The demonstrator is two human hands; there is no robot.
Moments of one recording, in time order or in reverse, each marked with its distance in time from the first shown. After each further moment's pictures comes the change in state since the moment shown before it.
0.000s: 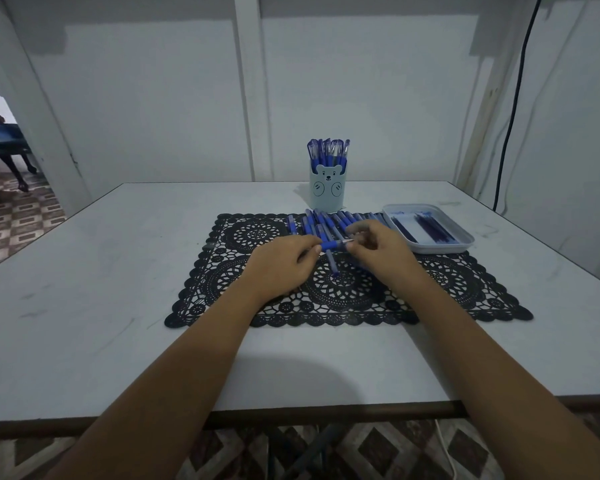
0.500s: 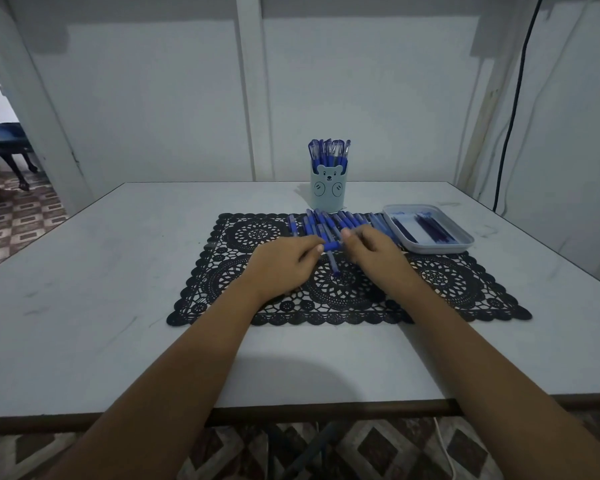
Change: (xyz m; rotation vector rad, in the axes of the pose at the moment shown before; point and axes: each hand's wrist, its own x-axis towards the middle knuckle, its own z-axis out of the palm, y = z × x) left_hand -0.003 0.004 -0.004 0.021 -0.007 0.016; right_hand -0.005 0.002 0.008 -0.046 -0.011 -0.042
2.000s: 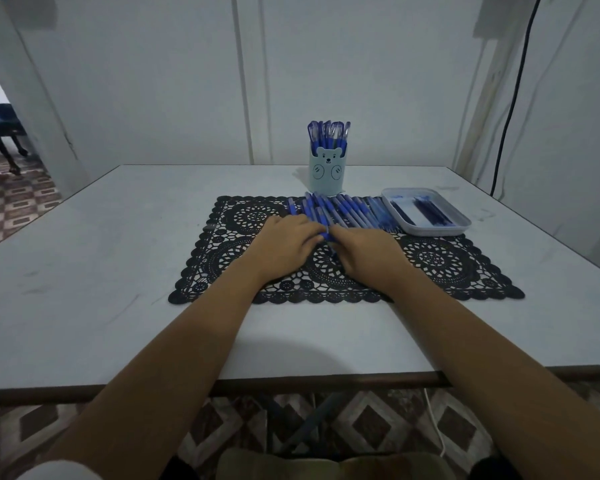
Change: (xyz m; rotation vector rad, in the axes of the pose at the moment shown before) left_hand 0.005 -0.008 0.006 0.156 -0.086 0.140; right_hand 0.000 0.018 0.012 -0.795 0.006 -0.536
